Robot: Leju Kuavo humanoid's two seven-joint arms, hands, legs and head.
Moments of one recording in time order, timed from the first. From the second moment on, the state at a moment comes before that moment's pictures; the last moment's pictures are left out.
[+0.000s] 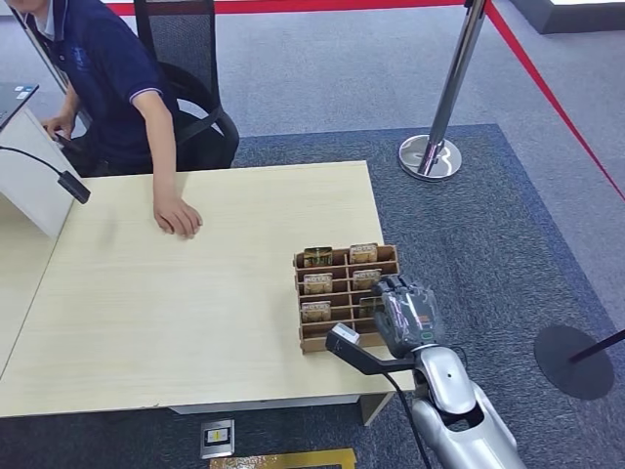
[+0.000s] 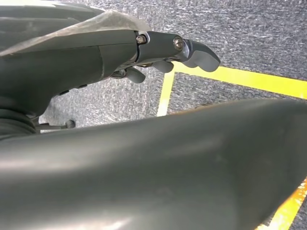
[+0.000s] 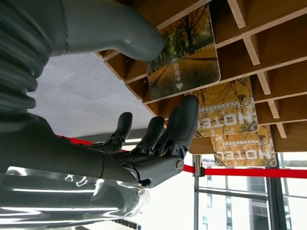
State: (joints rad) left arm -0.08 -0.18 1.23 -0.23 -1.09 0.07 -0.18; right arm -0.16 -0.11 0.39 -1.17 1.35 -0.22 -0.04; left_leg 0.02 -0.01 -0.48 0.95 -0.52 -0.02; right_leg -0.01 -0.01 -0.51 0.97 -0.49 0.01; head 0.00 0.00
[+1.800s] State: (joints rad) left arm -0.09 -0.19 1.26 -0.22 -1.08 0.07 -0.19; right arm -0.40 -0.01 0.49 -1.37 1.17 -0.22 -0.17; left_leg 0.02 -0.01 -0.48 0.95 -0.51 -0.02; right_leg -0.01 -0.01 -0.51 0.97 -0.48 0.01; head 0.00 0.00
